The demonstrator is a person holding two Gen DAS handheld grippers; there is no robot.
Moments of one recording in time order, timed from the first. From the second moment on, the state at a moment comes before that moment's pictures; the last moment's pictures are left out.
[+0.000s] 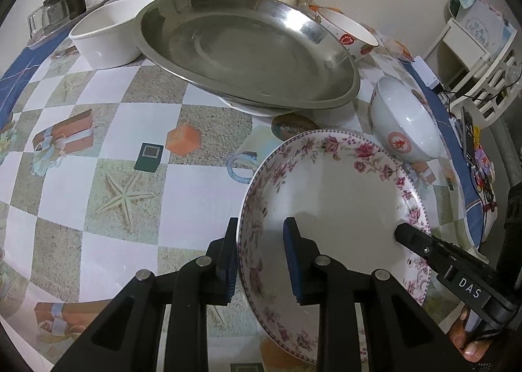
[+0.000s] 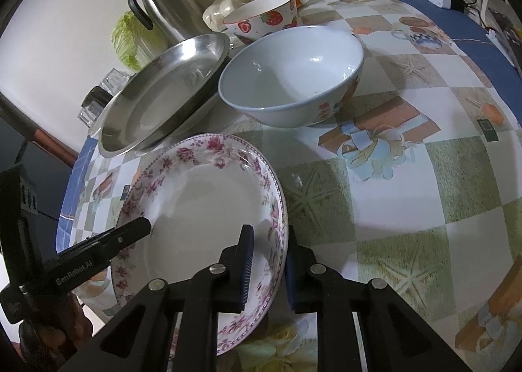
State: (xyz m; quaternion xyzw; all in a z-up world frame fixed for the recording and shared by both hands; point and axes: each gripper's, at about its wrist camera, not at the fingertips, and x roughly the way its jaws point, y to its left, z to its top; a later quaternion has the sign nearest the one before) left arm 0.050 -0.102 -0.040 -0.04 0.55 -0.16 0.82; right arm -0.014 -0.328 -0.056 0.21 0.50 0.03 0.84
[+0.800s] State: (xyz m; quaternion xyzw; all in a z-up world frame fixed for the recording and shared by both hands) left arm 0.026 -0.101 0.010 -0.04 0.50 -0.19 0.84; right arm -0.040 -0.333 -0.010 0.19 0.46 0.03 0.86
